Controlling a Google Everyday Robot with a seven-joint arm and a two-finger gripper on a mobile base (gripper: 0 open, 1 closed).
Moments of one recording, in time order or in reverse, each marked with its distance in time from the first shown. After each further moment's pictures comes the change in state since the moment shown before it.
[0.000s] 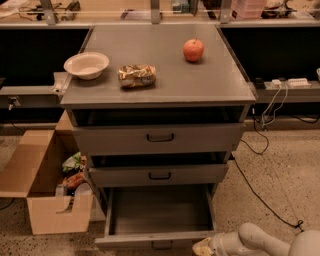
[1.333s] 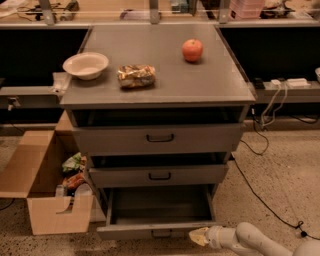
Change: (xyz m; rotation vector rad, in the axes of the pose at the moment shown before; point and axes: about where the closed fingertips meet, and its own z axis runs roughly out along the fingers) arm -0.043 -0.032 0.015 0.099 -0.175 0.033
